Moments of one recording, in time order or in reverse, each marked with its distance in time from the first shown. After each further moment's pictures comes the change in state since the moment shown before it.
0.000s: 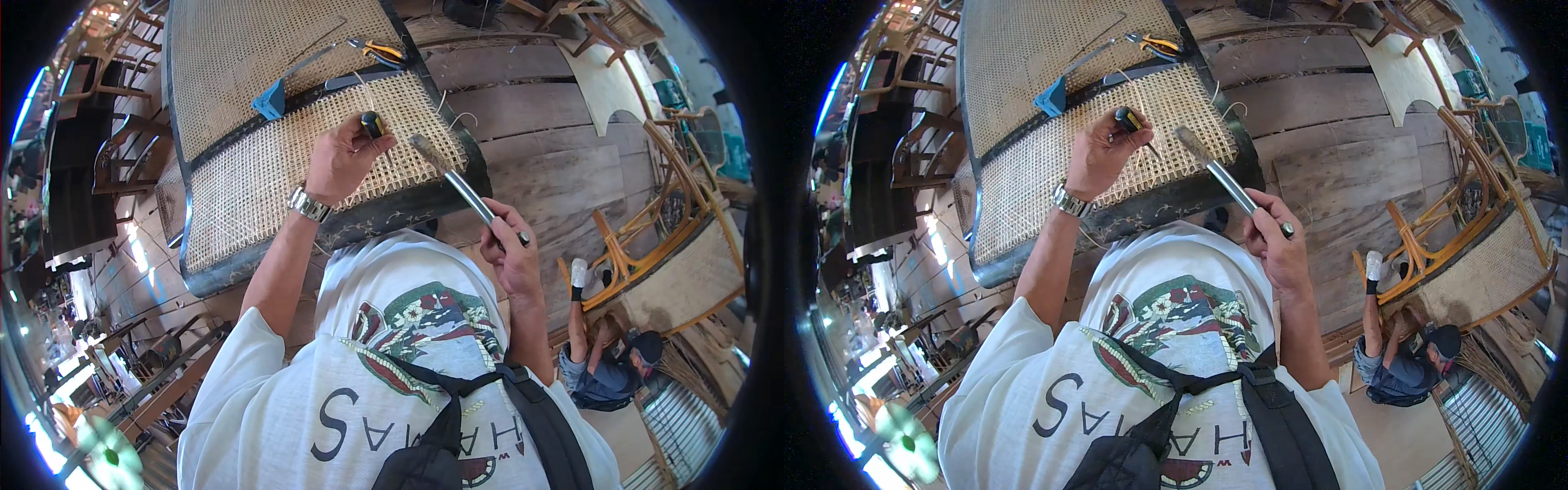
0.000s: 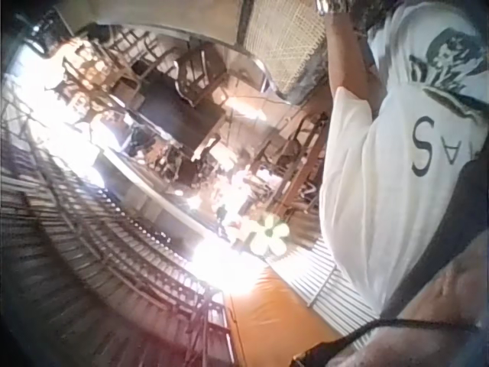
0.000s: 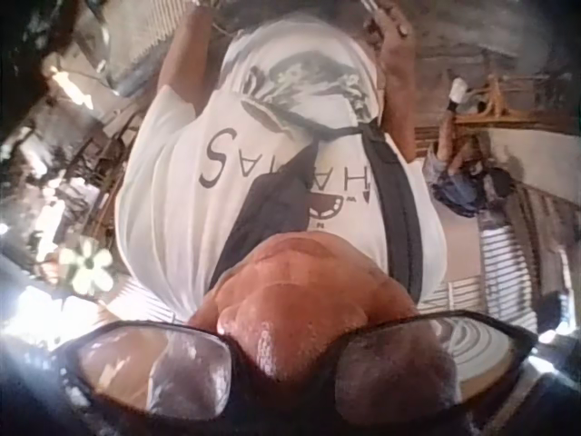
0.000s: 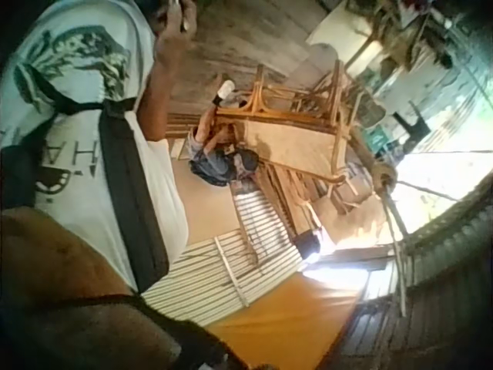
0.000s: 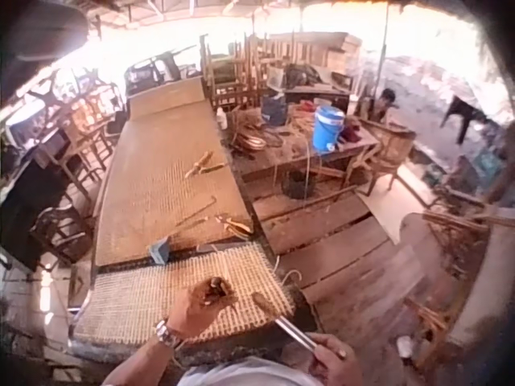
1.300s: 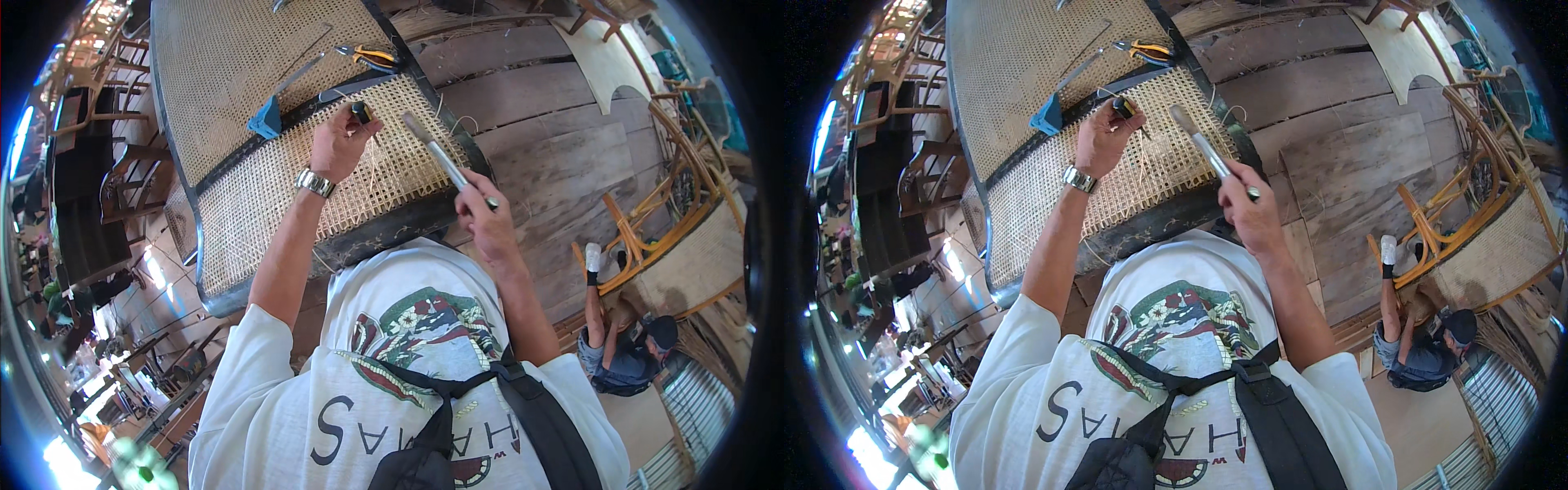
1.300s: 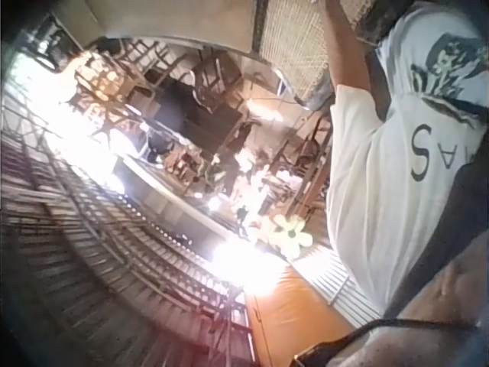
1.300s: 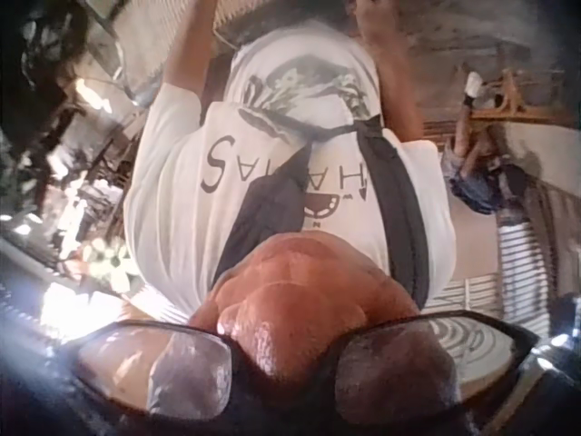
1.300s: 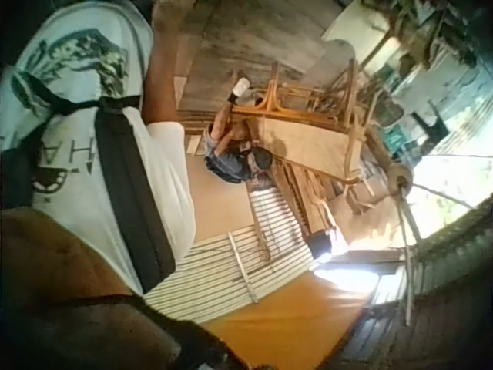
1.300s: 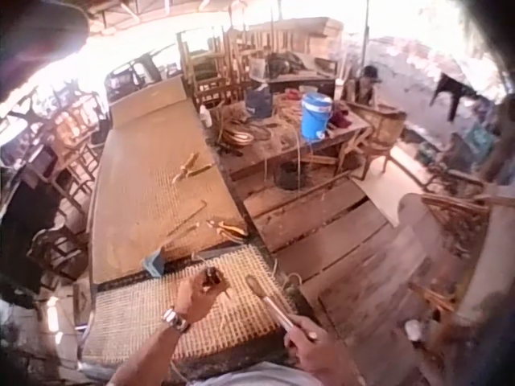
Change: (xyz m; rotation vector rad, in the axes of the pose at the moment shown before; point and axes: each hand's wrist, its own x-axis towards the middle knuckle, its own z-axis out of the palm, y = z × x) left_hand 0.066 -0.059 -0.006 0.155 0.029 -0.066; right_hand 0.074 0.011 0.034 -0.134 0.083 -0.013
